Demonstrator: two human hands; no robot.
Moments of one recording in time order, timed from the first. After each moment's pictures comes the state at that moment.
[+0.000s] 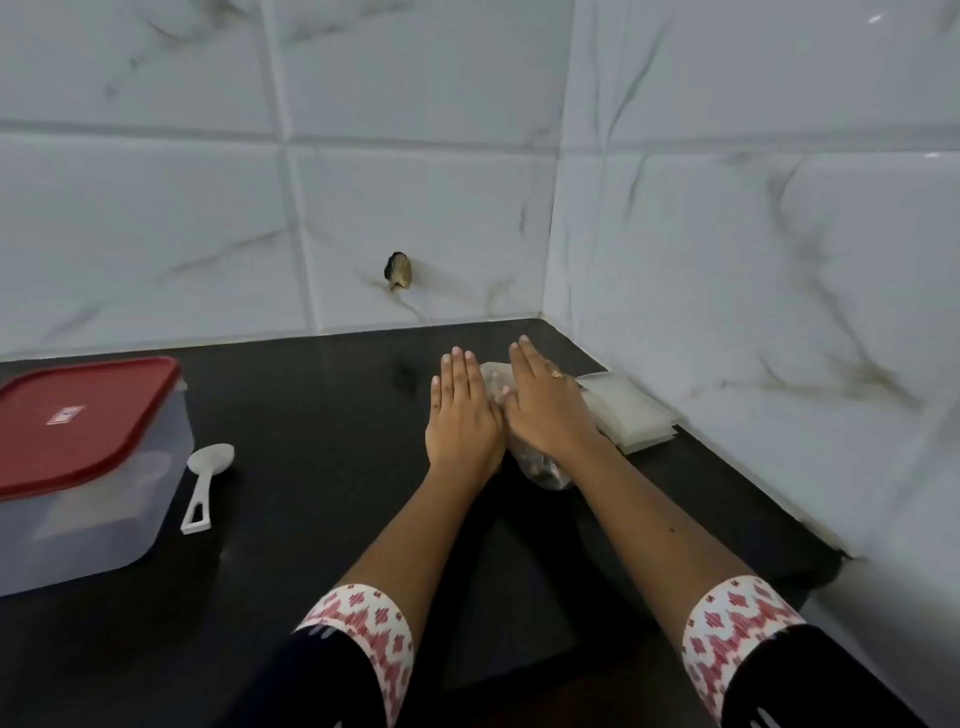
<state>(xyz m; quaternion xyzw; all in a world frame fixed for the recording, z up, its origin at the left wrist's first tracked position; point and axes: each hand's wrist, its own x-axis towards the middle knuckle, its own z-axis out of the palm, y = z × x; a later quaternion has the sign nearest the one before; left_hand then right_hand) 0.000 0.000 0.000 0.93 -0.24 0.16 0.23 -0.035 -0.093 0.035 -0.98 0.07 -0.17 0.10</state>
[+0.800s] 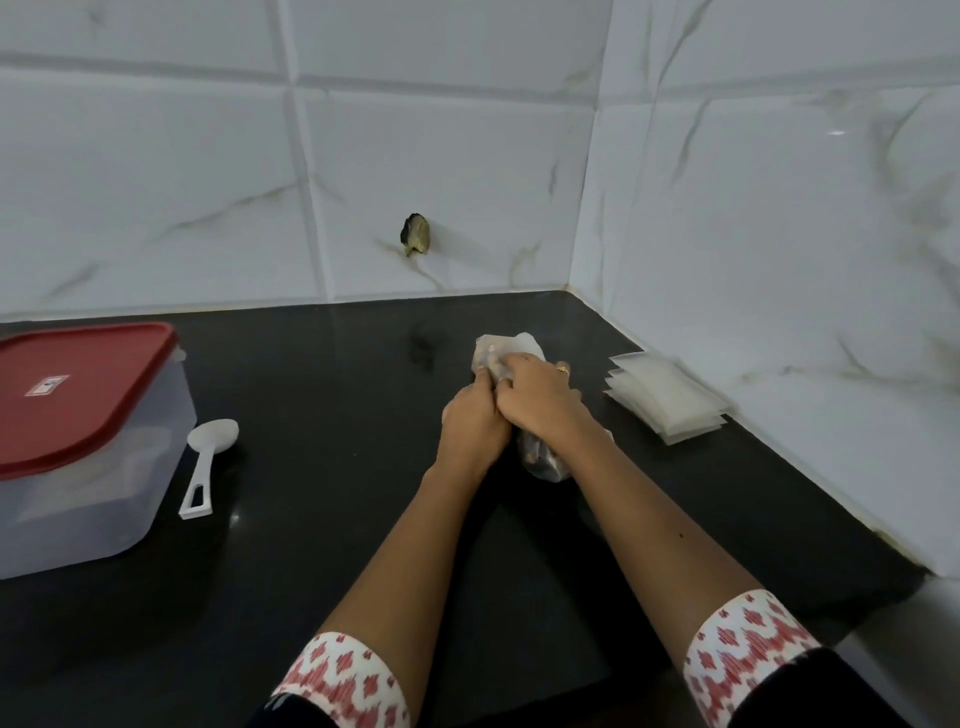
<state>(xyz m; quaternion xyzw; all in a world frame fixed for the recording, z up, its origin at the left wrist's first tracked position) 0.011 0.018 -0.007 0.86 -0.20 -0.01 0.47 -0.007 -0.062 0.027 -0.95 0.15 -0.08 0.27</state>
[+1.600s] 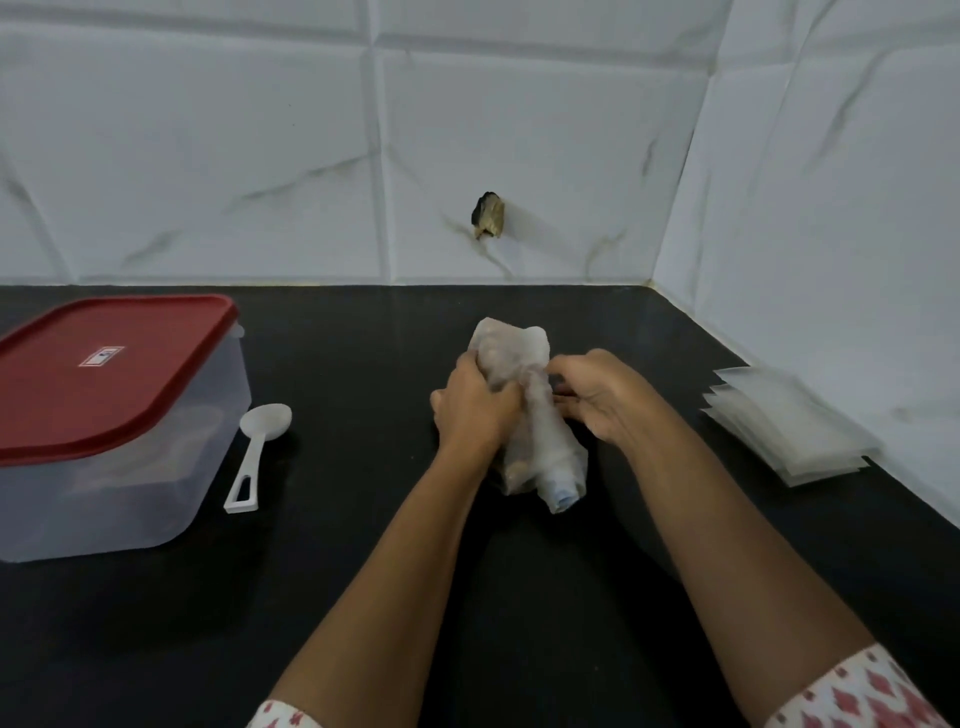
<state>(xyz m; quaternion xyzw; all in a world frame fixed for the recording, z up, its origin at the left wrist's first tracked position) 0.037 0.064 0.004 0.82 -0.04 -0.01 0.56 0.042 -0.055 0.024 -0.71 0.21 -0.02 0.67</state>
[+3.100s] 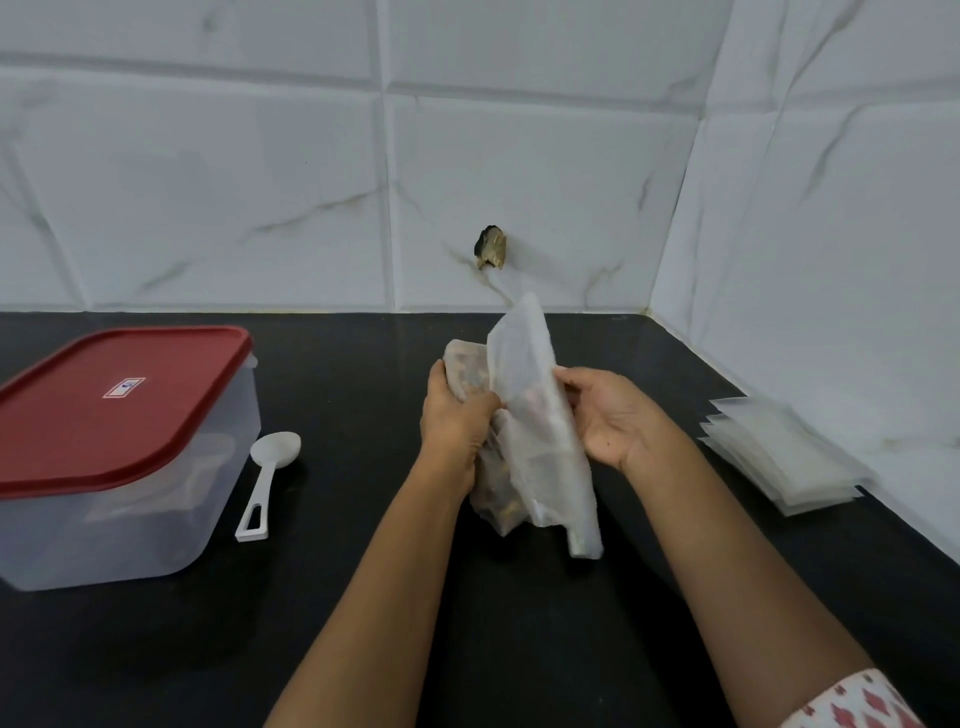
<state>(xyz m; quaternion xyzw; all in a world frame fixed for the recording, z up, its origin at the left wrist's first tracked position) 0.048 0.077 0.013 0.65 0.02 -0.03 0.76 0.030 -0.062 0.036 -0.55 0.13 0.04 0.82</state>
